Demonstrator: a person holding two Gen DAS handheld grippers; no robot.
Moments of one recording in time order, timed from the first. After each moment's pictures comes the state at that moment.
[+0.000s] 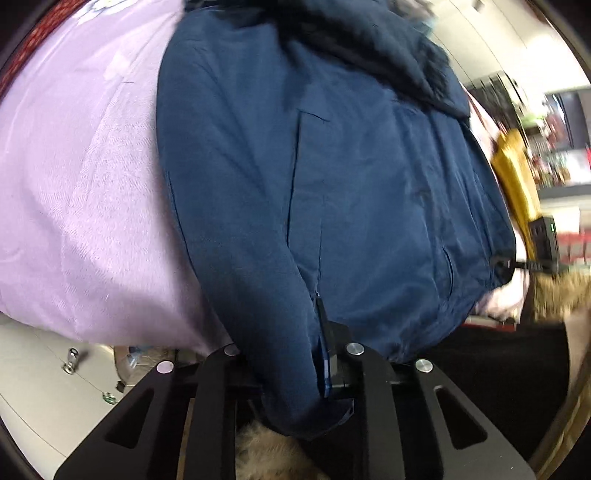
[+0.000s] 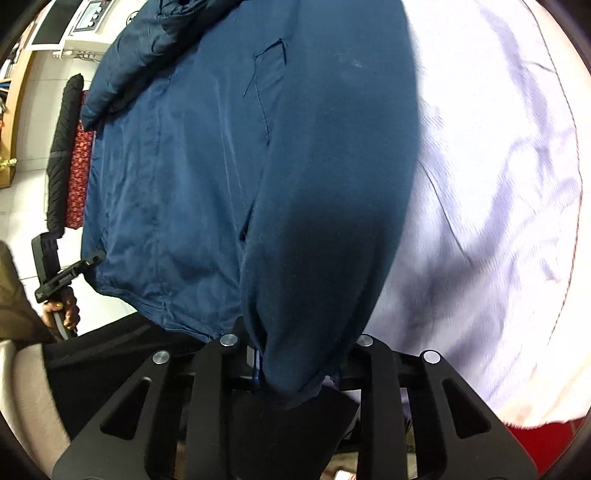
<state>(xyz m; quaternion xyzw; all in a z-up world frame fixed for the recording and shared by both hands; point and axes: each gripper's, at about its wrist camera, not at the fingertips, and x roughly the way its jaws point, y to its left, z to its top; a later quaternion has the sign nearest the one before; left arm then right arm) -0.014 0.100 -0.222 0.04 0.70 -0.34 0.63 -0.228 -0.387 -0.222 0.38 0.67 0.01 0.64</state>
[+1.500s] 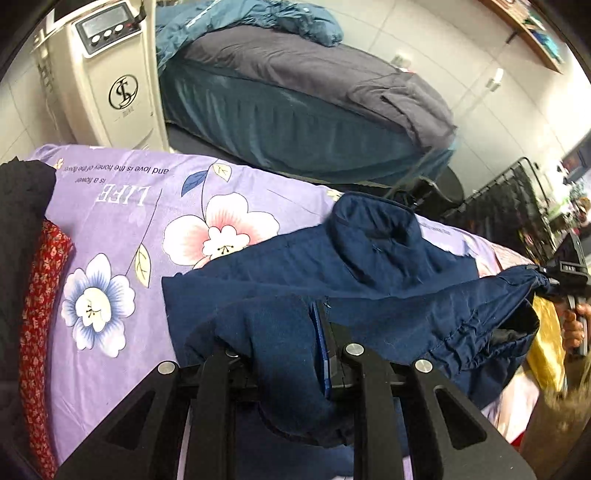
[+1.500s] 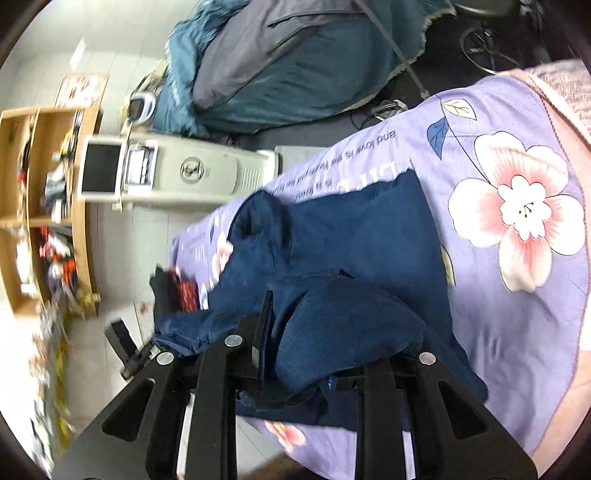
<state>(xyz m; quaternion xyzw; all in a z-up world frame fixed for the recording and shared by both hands) 0.307 -0.066 -0.104 0.04 0.56 -0.30 0.77 0.078 -0.606 -0.115 0.54 0.48 -0.01 0.69</state>
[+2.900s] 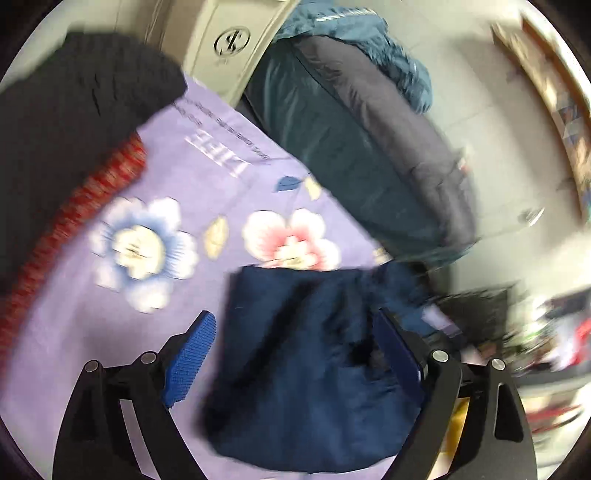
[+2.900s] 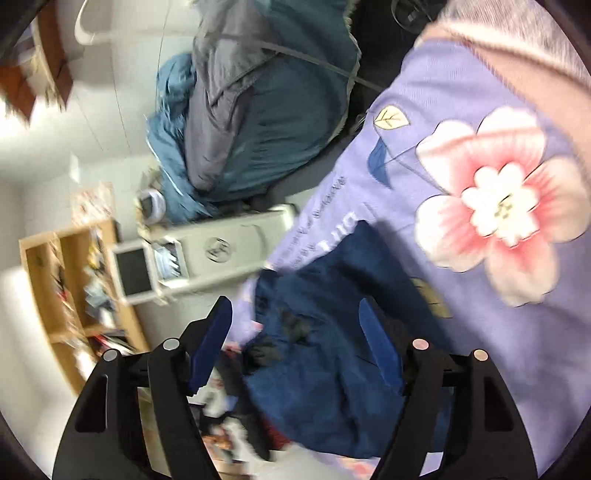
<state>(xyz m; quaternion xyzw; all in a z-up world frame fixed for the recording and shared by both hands) 0.341 0.057 -0.099 -0.14 0.59 -0.20 0.77 0.043 -0.673 -0.168 0.67 0.38 -0.06 0.64</state>
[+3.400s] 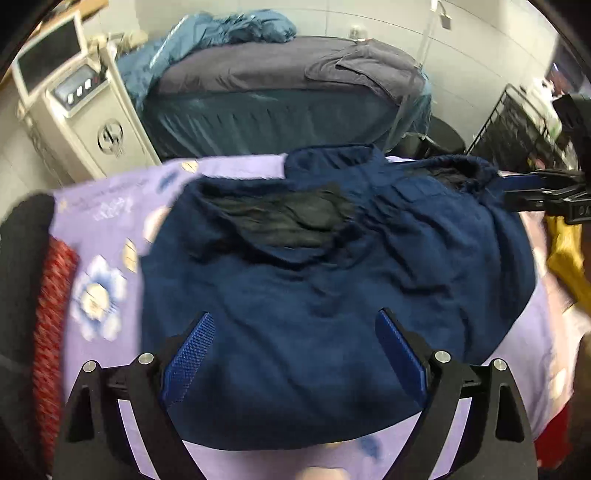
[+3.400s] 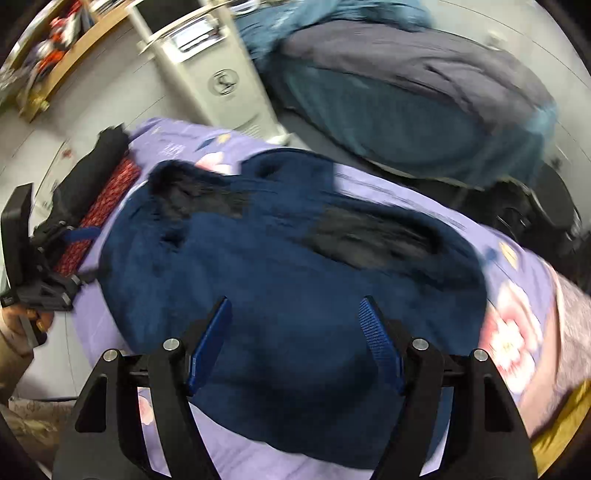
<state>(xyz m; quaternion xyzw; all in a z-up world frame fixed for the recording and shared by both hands) 0.181 -0.105 -0.118 0.15 0.51 -0.31 0.79 0.126 -0.436 -0.080 0.13 0.53 0.06 0.83</state>
